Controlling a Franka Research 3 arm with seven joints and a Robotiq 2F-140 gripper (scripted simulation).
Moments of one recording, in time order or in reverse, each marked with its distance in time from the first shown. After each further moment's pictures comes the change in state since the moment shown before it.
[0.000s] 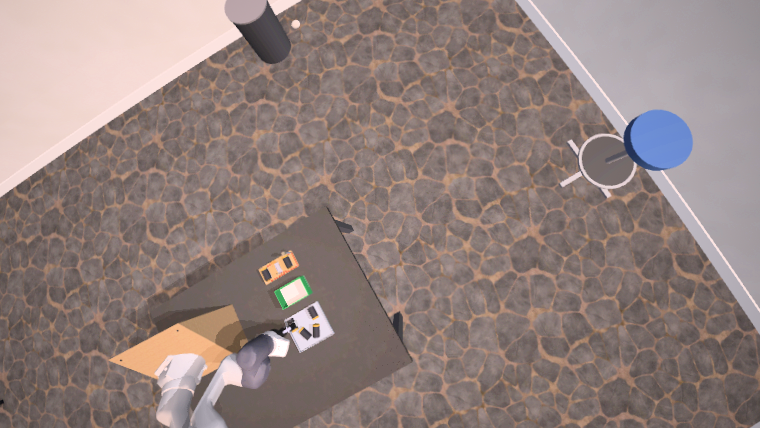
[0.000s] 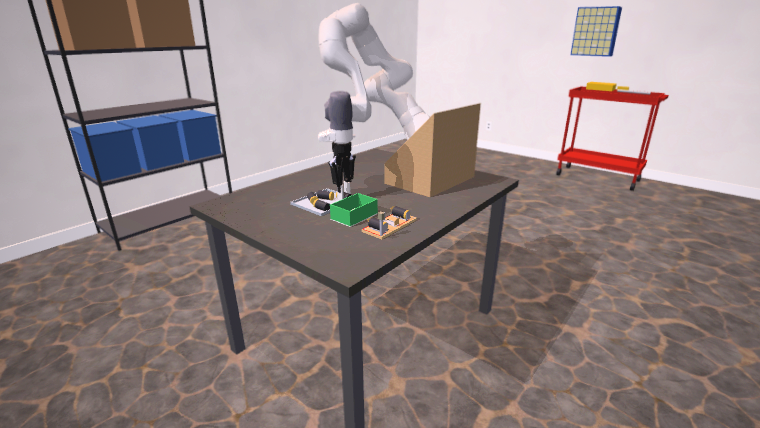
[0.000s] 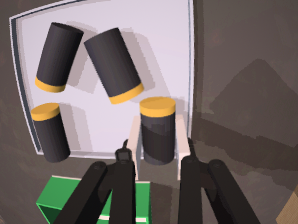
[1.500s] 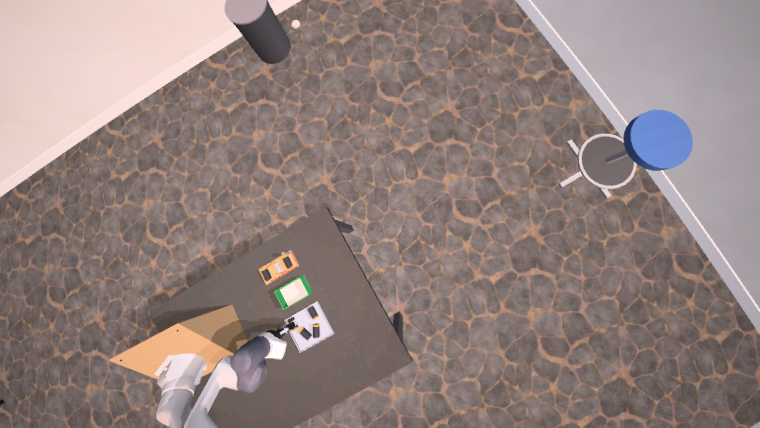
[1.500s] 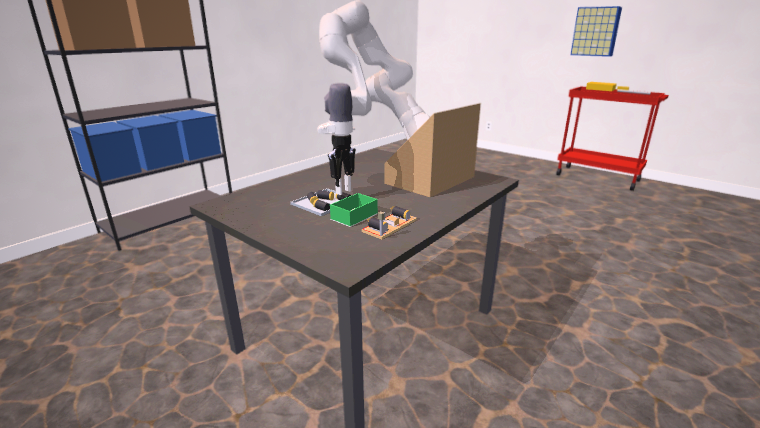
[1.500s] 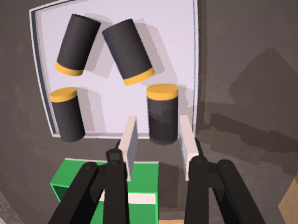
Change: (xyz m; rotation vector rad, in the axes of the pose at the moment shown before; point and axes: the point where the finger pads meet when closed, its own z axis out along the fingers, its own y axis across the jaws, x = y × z) arm -0.008 -0.009 -0.030 0.028 -0.024 0.009
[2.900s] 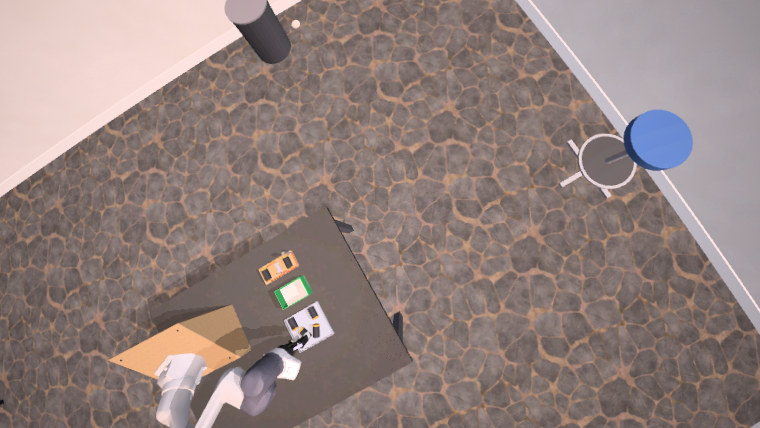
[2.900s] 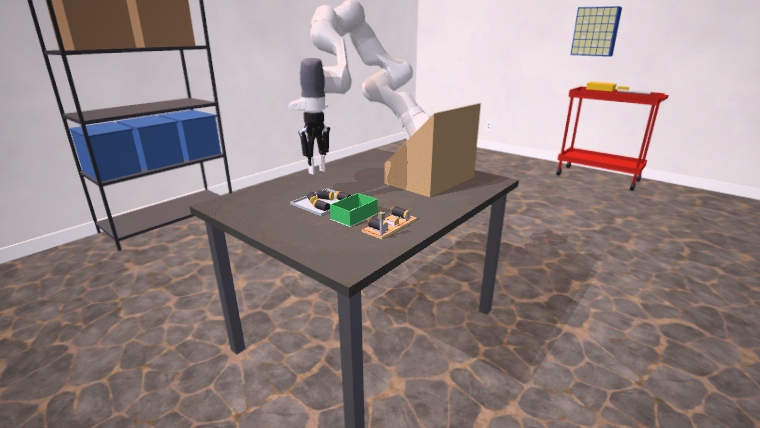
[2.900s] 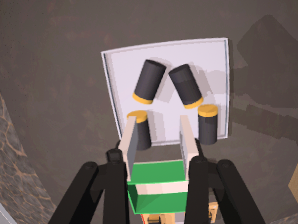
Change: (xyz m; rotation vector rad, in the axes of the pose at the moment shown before) arm 0.069 -0.073 -0.088 0.003 0.005 0.088
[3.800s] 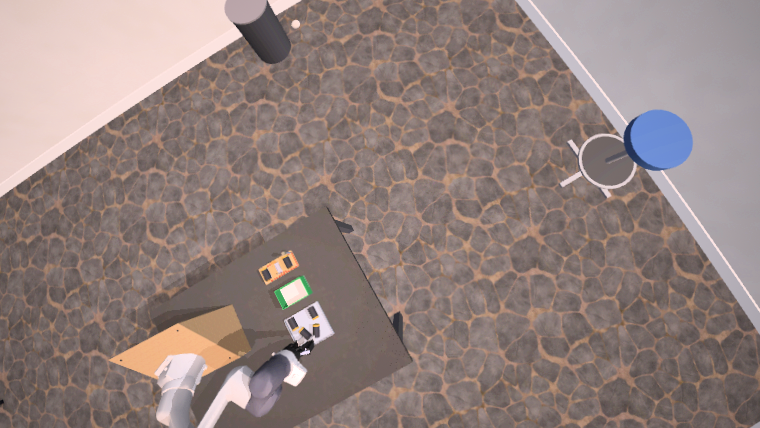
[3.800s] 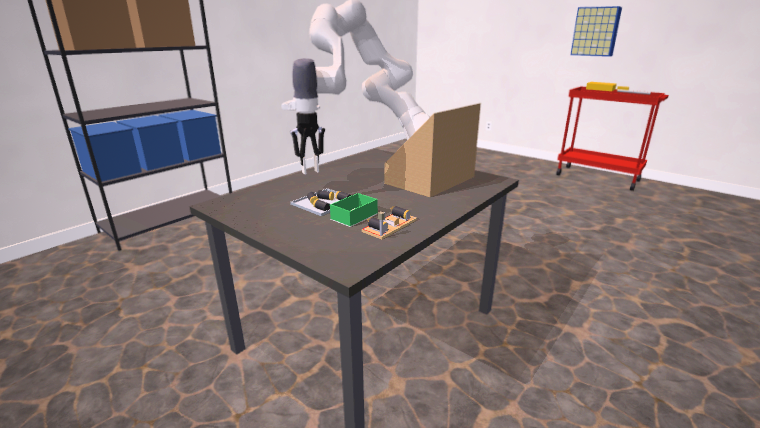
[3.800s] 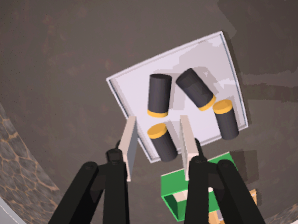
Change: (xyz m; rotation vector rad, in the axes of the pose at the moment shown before) arm 0.020 -0.017 0.002 -0.014 0.017 0.284
